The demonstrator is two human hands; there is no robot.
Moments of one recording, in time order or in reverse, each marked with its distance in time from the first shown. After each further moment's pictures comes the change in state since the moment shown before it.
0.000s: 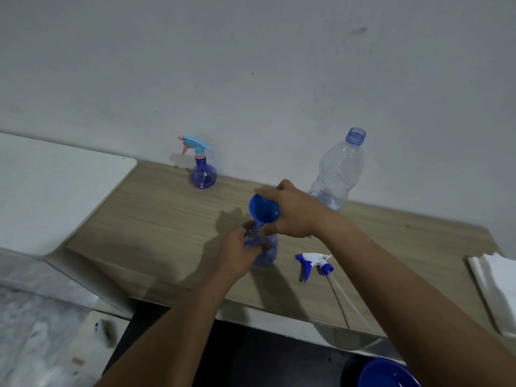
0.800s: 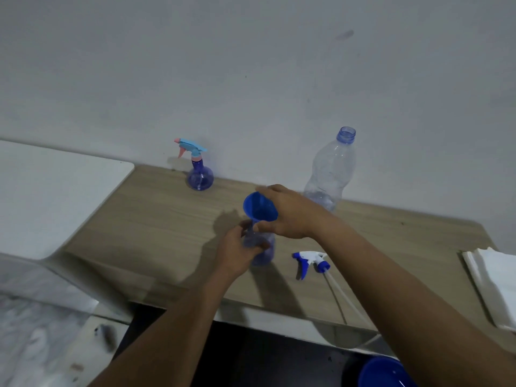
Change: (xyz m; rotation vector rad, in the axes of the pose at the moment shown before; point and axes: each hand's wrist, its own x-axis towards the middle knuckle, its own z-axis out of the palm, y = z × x) left_hand -0.001 -0.001 0.004 -0.005 0.027 -0.012; right_hand -0.007 0.006 0.008 -0.036 0.039 -0.053
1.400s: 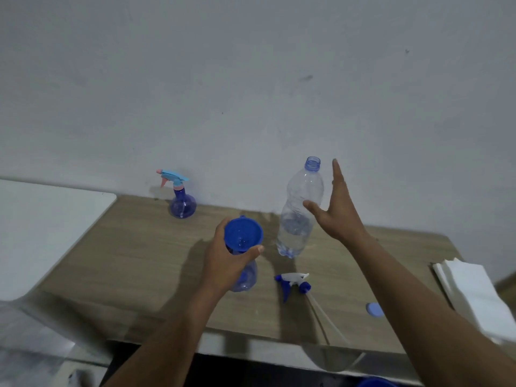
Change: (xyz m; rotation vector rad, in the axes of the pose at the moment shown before) left_hand -0.013 0.052 0.000 -0.104 0.099 0.263; right_hand -0.048 0.109 -0.040 0.366 0.709 0.166
